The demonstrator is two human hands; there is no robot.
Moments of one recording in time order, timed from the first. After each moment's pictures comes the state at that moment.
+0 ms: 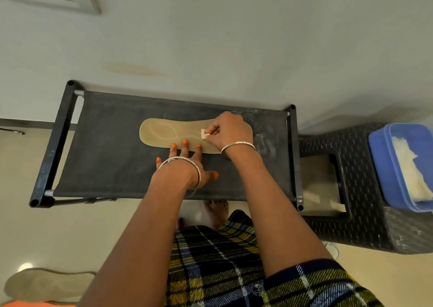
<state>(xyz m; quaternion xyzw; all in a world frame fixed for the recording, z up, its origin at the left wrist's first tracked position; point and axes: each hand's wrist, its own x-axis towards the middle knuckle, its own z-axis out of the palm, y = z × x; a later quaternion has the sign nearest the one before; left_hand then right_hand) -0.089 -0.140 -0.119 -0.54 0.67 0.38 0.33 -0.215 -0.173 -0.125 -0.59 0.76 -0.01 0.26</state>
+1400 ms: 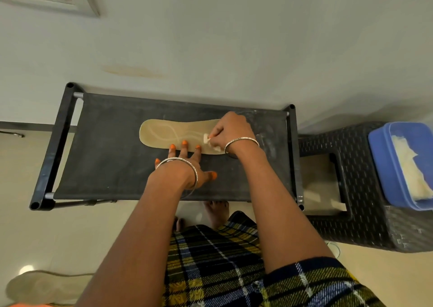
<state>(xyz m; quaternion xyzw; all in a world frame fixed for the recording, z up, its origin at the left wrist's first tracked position) -0.085 -0.142 -0.119 -0.53 0.67 0.39 0.33 -0.225 -0.176 -0.126 -0.57 0.76 -0.01 0.30</state>
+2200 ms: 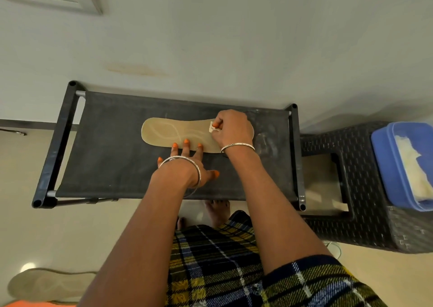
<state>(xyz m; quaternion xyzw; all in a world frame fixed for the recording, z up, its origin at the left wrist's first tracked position) -0.087 -0.143 -0.115 -0.53 0.68 0.38 0.33 -0.216 -0.175 -0.127 -0.58 0.78 -0.07 0.22</state>
